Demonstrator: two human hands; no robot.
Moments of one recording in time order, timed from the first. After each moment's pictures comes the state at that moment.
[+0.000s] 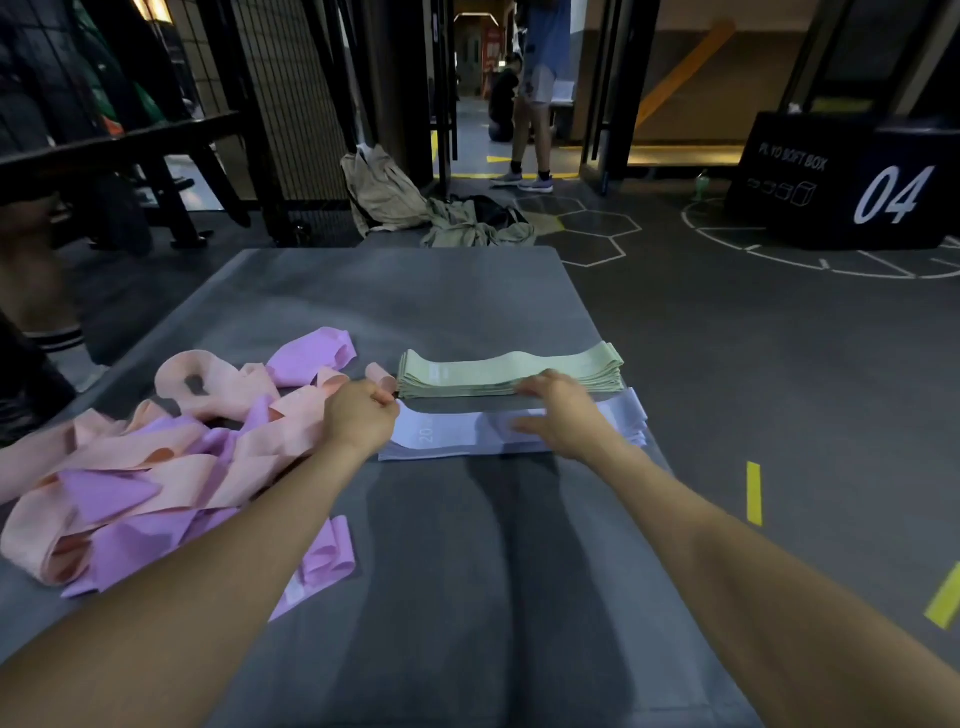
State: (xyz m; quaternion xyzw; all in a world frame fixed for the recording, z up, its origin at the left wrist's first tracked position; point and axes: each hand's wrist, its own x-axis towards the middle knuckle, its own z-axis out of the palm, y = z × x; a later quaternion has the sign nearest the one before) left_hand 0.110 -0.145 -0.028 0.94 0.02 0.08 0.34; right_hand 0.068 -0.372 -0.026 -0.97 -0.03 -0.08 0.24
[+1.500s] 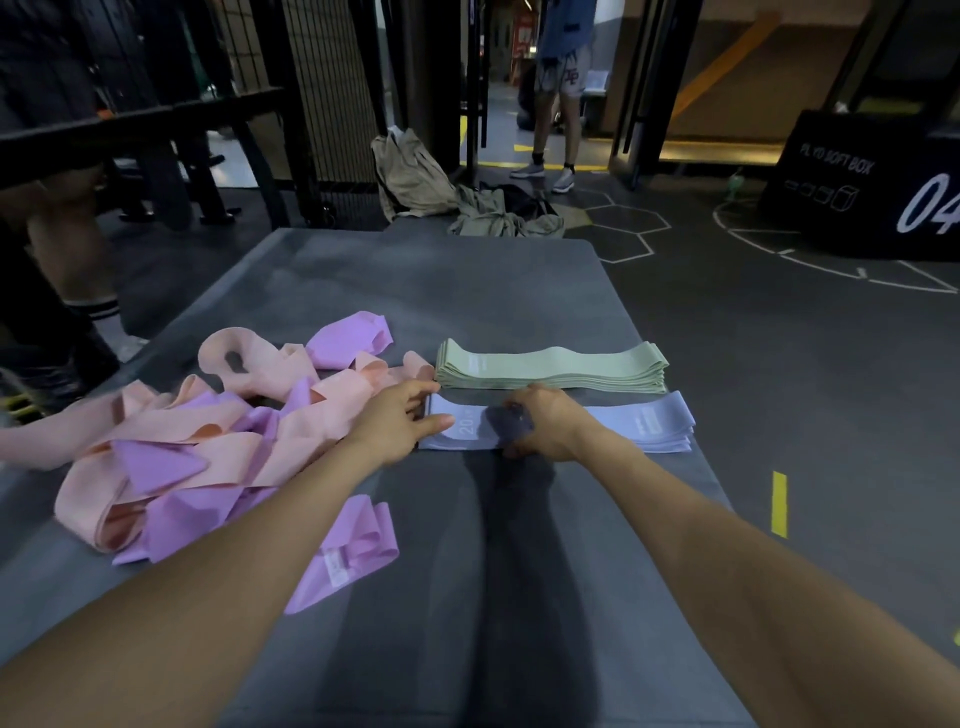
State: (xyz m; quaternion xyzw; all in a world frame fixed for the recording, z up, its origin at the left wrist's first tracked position) left_hand 0.110 -0.117 -0.046 0.86 -0.11 -0.05 0.50; right_hand 0.087 -0.319 -0.028 -0.99 -0.07 0.05 0.15
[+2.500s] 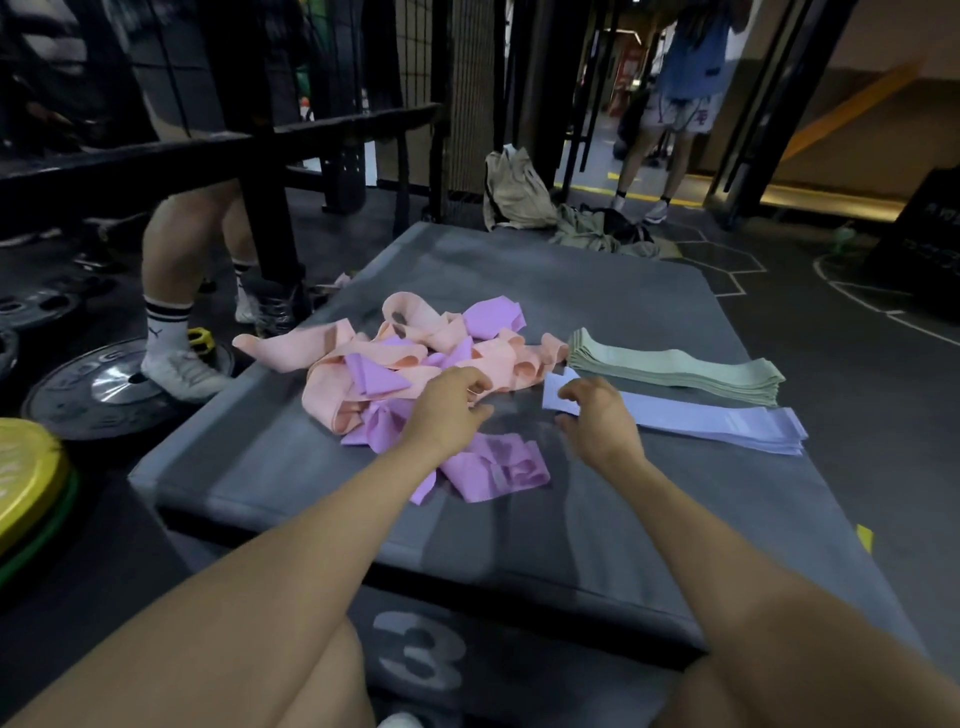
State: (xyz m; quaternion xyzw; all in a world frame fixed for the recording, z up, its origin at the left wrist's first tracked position) left_hand 0.013 -0.009 -0.028 0.91 -0.07 0.09 0.40; right_hand 0.014 -0.194 -0.024 -0.97 -0.03 -0.10 0.21
